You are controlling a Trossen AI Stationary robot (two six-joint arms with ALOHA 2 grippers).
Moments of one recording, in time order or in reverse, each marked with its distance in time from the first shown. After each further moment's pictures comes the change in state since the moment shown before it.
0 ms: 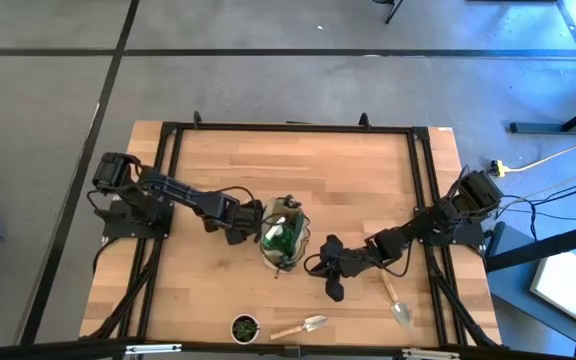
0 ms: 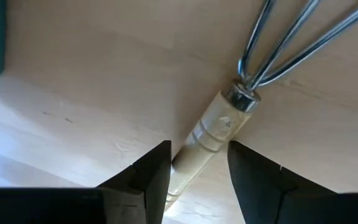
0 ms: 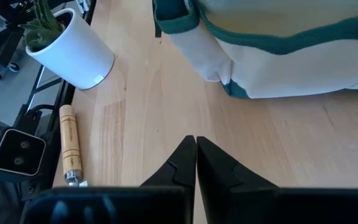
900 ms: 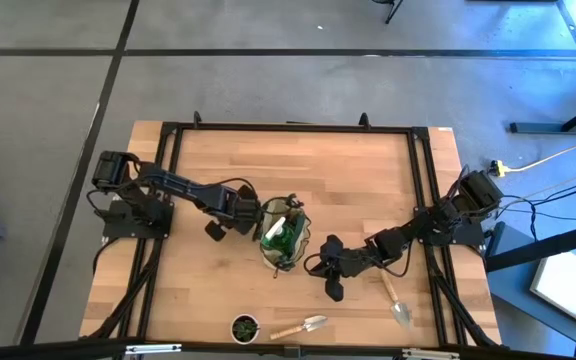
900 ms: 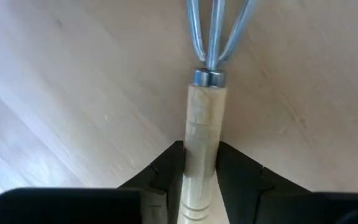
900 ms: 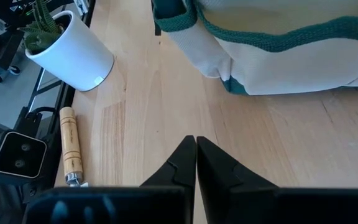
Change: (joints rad) left arm 0.057 -0.001 0.000 -0.048 0.144 -0.587; right arm 0.000 0.000 0.000 -0.001 0.002 0.016
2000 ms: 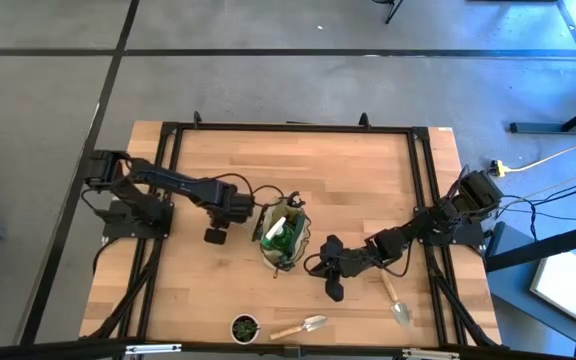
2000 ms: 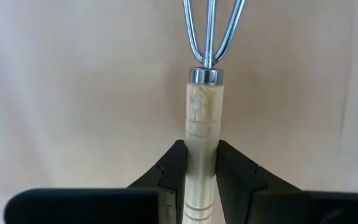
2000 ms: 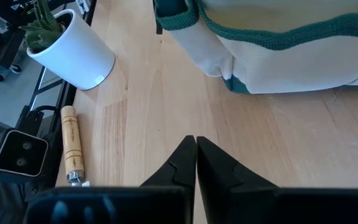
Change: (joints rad) left arm 0.058 -0.095 -0.006 -0.169 0.115 -0.491; right arm 0.000 0.000 0.000 0.000 -0.008 0.000
